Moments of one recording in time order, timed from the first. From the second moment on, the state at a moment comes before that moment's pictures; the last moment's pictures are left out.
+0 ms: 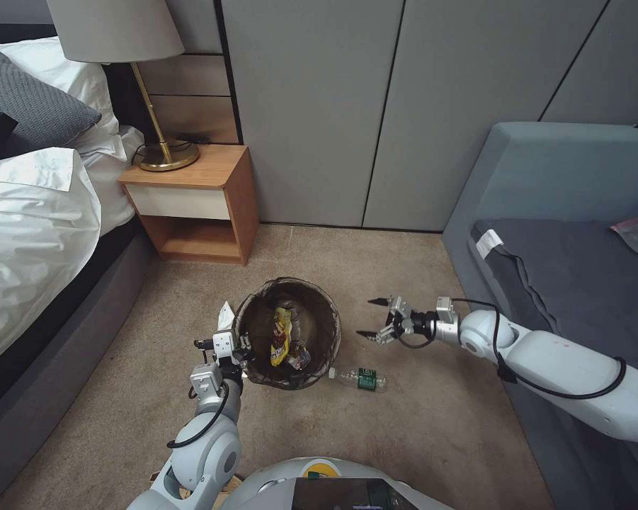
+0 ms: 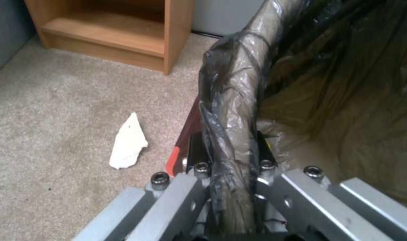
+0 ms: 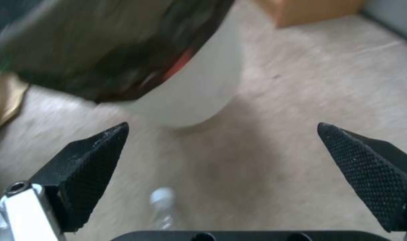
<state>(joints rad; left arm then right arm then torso) 1.56 -1.24 -0.25 -2.13 -0.48 0.22 -0.50 -0.51 0.54 -0.60 1.49 0.79 0.12 -0.59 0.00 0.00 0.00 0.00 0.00</state>
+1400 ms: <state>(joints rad) 1.54 -1.28 -0.24 -2.10 -0.47 0.21 -0.50 -0.65 0.72 -0.59 1.19 0.53 0.13 -0.63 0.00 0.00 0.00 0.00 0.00</state>
